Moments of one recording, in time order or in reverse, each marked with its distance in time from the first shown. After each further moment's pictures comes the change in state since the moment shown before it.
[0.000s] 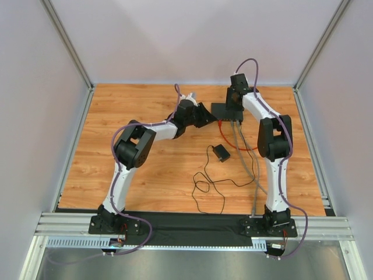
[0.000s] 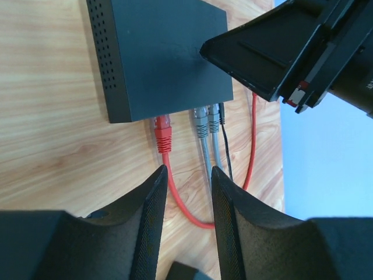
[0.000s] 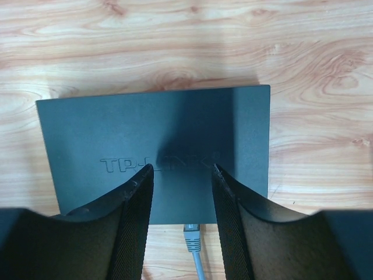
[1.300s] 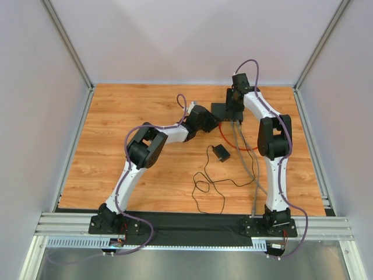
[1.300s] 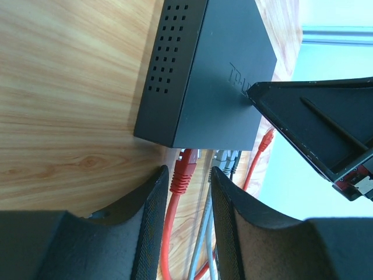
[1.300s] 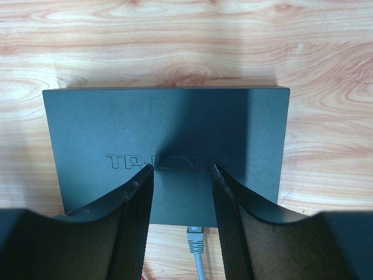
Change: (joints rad) left arm -0.082 0.164 0.167 -0.099 -0.249 -0.377; right arm -0.015 0.039 0.052 -0.048 -0.094 -0.027
